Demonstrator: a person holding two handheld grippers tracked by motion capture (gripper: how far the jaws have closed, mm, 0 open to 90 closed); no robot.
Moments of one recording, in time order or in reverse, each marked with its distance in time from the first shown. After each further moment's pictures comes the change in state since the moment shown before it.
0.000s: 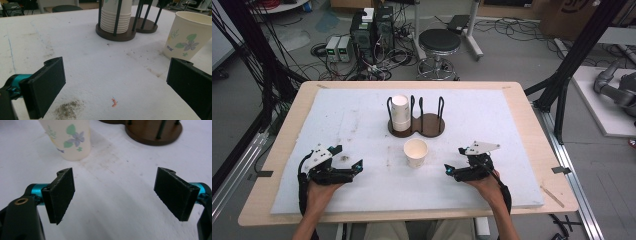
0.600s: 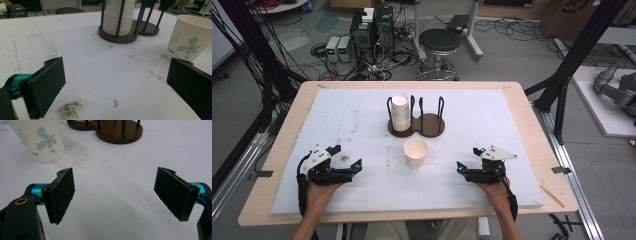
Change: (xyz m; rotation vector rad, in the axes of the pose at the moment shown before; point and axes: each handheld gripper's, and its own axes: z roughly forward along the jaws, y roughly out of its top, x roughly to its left) left arm 0.000 -0.001 -0.003 -0.020 0.018 -0.003; right arm -0.010 -0.026 -0.020 -0.118 -0.146 0.077
